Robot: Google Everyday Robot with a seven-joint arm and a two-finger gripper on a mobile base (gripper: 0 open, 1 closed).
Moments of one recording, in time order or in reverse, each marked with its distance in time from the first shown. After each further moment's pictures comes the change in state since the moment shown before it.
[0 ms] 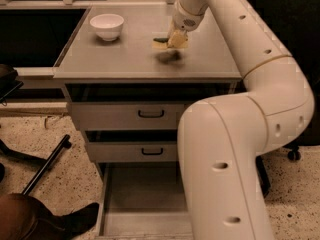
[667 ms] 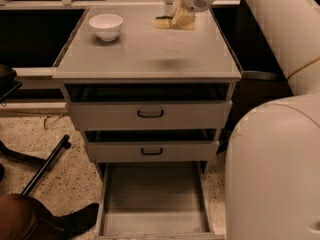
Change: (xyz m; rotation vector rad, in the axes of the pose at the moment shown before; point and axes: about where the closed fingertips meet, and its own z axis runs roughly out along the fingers) arm -0.023 0.001 -0.092 0.188 -0.053 -0.077
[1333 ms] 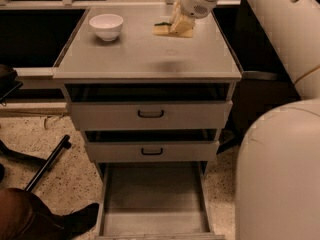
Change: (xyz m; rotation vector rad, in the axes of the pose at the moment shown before) arm -0.005 0.020 0.003 -0.046 -0.032 0.011
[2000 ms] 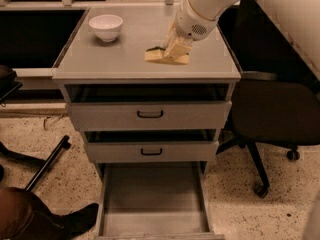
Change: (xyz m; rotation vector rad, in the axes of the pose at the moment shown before) arm -0.035 0.097 -0.022 -0.163 -0.049 0.043
